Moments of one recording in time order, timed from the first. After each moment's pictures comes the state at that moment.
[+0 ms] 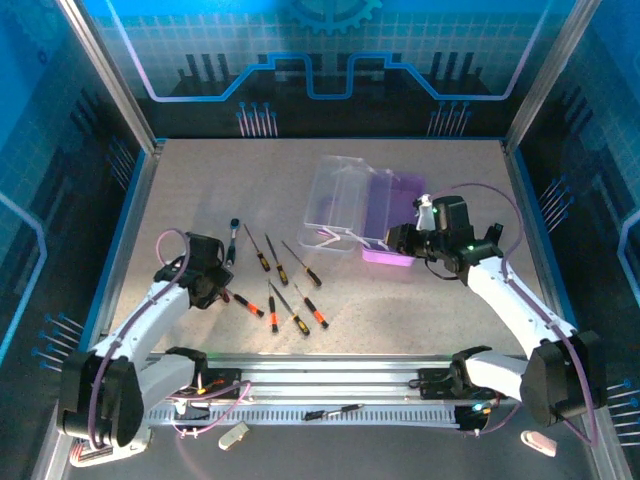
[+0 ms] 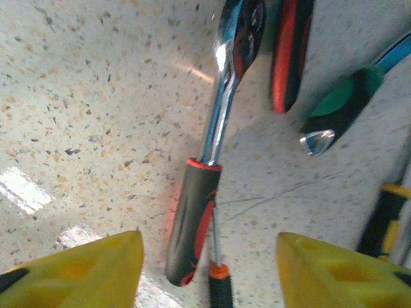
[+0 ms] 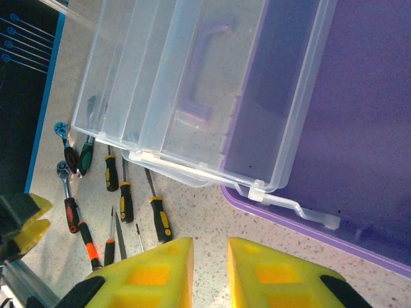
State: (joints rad) left arm -0.12 1.07 0.55 -0.65 -0.14 -1.08; right arm 0.26 1.16 0.80 -0.39 -0.42 0.52
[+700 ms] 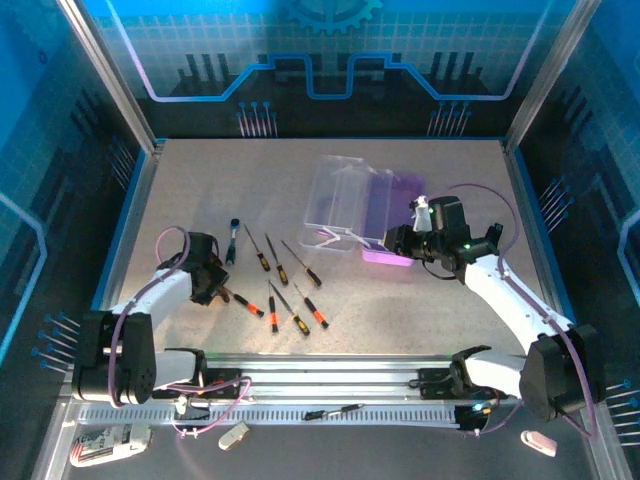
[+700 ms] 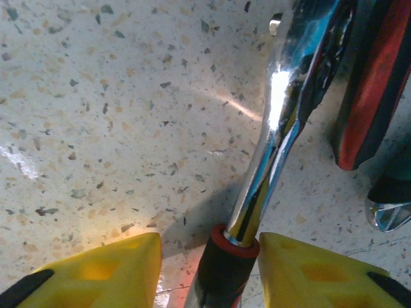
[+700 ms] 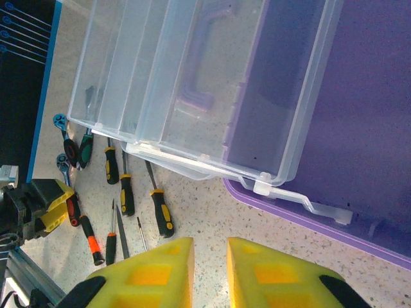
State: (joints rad) left arm 0.00 1.26 0.53 -0.49 -0.06 -1.05; right arm 0.27 1.18 0.80 -0.39 -0.42 0.53
